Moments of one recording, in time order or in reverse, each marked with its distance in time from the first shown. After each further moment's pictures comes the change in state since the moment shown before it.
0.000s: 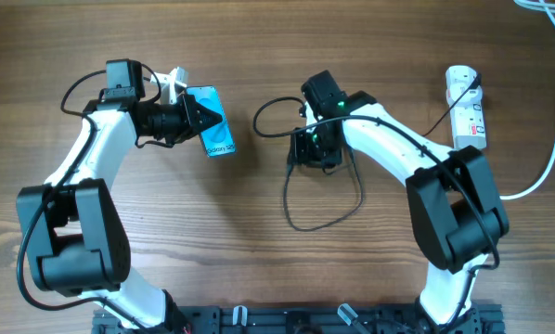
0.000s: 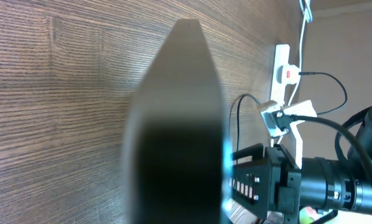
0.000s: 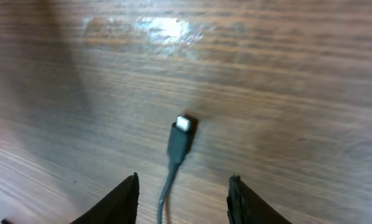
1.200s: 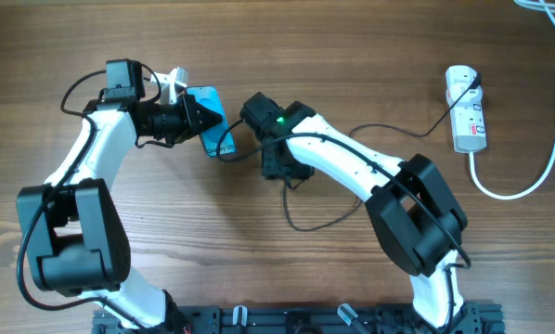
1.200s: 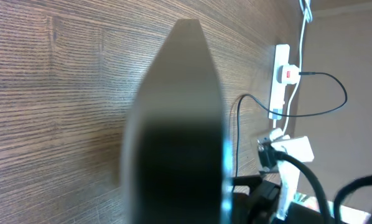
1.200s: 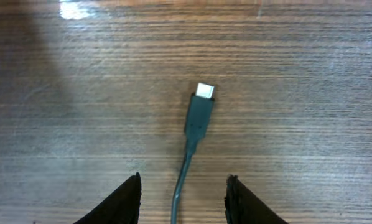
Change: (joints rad) left arm 0.000 0.000 0.000 0.000 0.000 0.000; right arm 0.245 0.103 0.208 -0.233 0.407 0.247
